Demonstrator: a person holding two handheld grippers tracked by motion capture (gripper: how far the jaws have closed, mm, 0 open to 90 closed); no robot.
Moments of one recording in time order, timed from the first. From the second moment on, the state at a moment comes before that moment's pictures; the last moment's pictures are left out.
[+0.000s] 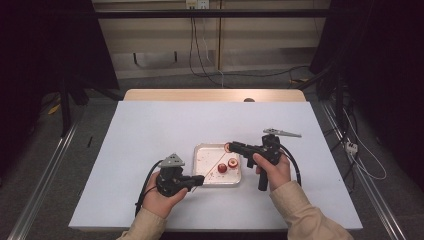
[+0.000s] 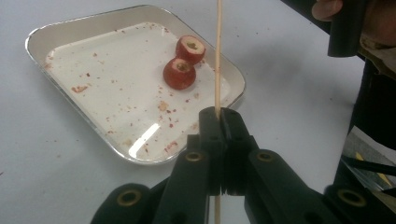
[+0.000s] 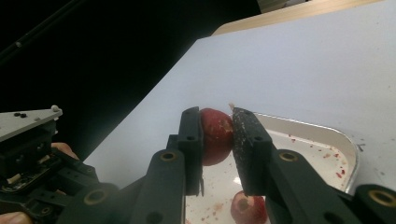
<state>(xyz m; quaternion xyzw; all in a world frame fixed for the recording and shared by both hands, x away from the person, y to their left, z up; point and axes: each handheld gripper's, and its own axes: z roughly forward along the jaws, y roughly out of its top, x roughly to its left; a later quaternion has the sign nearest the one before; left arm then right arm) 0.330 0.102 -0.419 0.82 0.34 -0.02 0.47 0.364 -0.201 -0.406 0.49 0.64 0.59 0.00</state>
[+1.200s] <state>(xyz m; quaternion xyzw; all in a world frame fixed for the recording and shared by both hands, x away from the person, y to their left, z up) 0.332 0.104 -0.420 0.81 0.33 -0.03 0.48 0.365 -0.204 -0.404 0.49 0.63 0.60 0.00</state>
